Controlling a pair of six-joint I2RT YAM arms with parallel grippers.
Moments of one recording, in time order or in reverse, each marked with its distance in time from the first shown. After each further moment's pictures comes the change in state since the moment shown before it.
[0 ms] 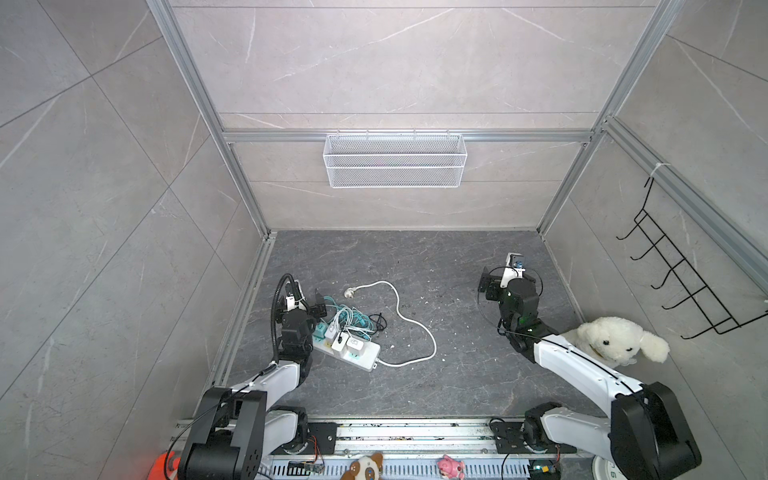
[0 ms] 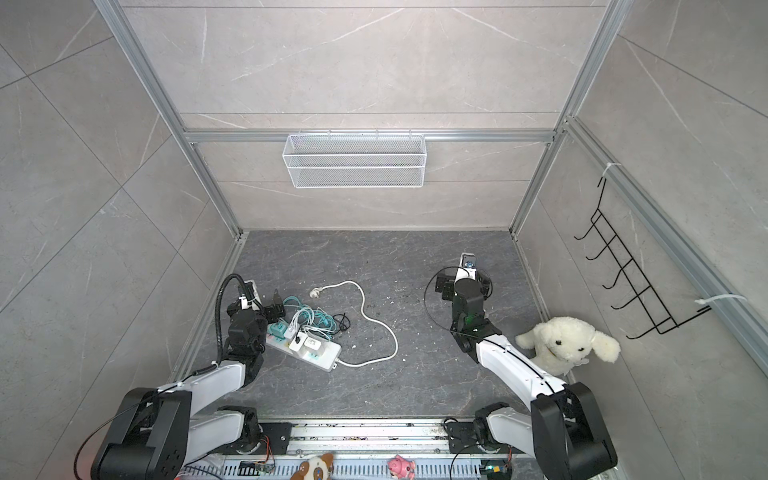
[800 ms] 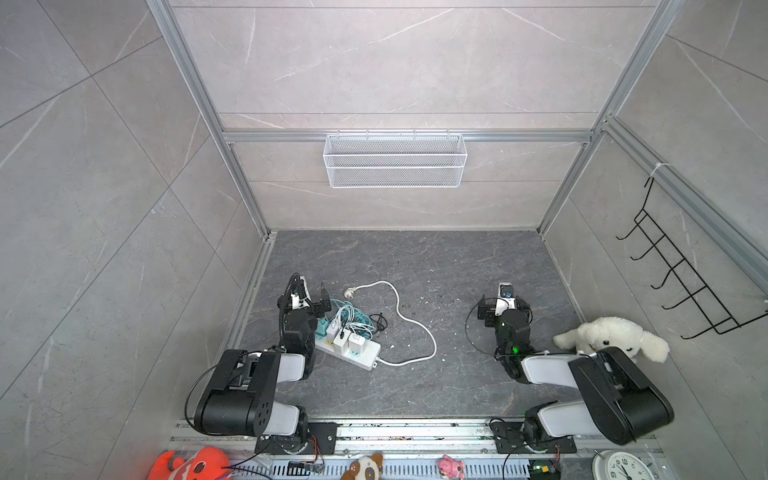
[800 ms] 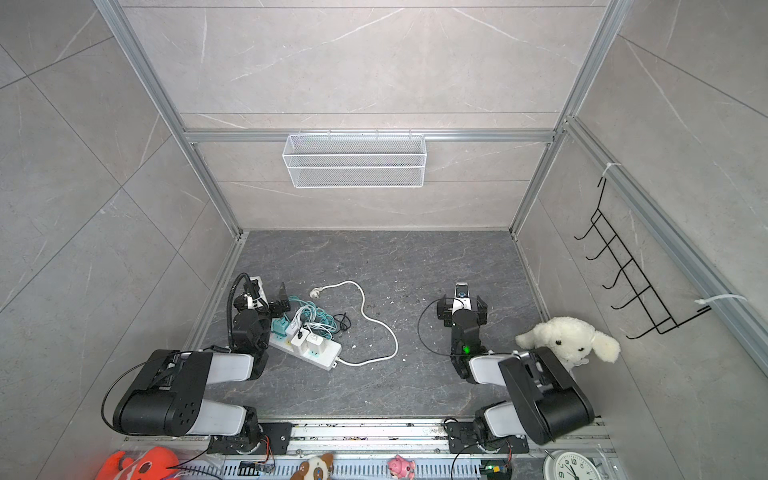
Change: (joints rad) left arm 0.005 0.213 -0.005 0.335 0.084 0.035; right arm -0.001 0.255 -0.318 0.500 0.046 -0.124
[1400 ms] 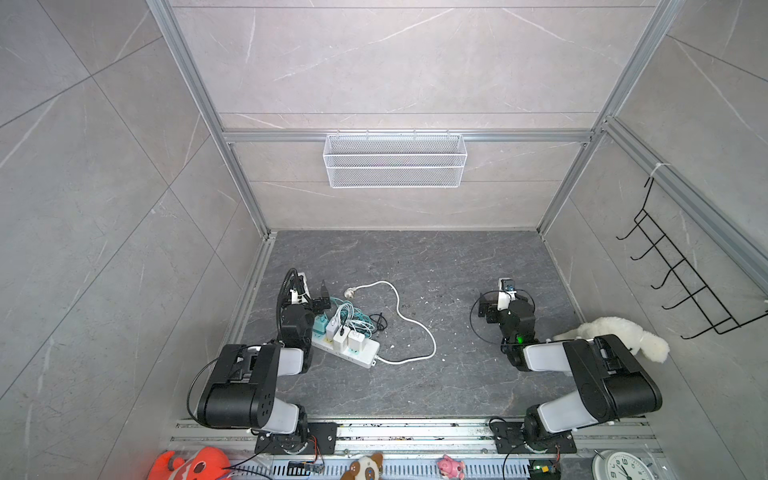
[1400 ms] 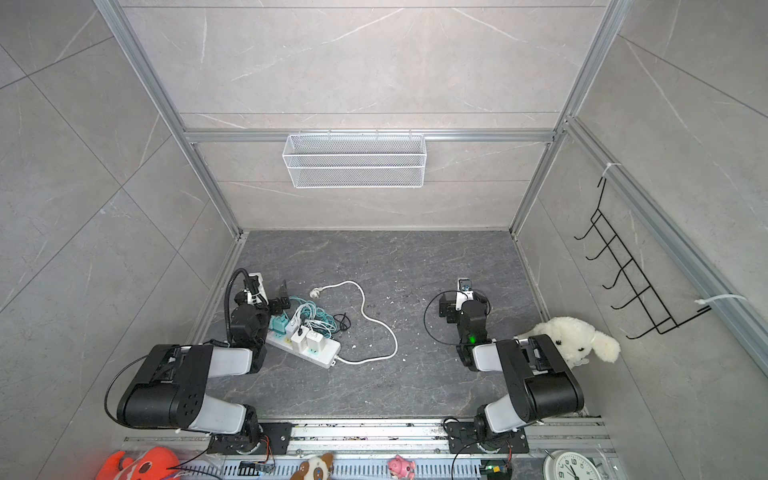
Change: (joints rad) left arm 0.054 0.038 0.052 -0.039 0.106 -0.008; right arm -0.147 0.037 0.097 -0.089 -0.300 0.027
